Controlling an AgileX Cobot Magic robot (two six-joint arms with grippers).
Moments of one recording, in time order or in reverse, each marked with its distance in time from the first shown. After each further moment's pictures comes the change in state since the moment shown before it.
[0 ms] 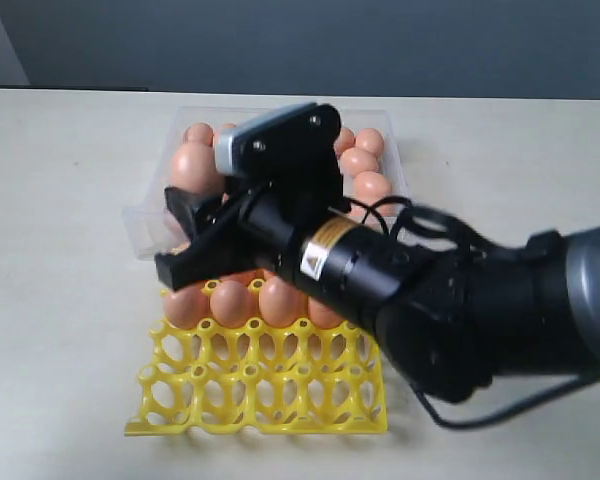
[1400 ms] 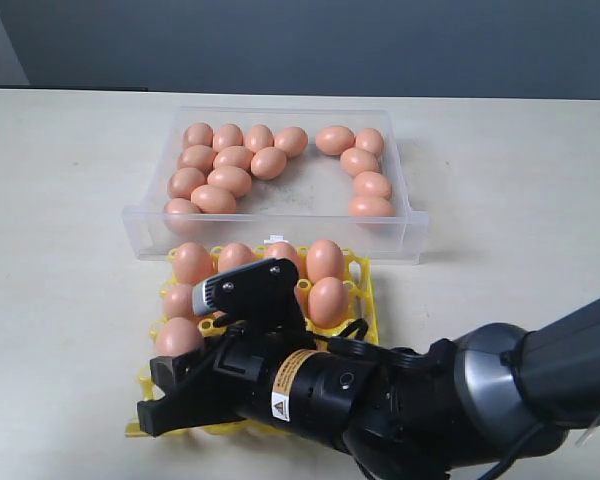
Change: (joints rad) left arm 0.000 0.000 0.000 0.000 0.000 0.000; right arm 0.143 0.195 0.065 -0.107 0.088 0.453
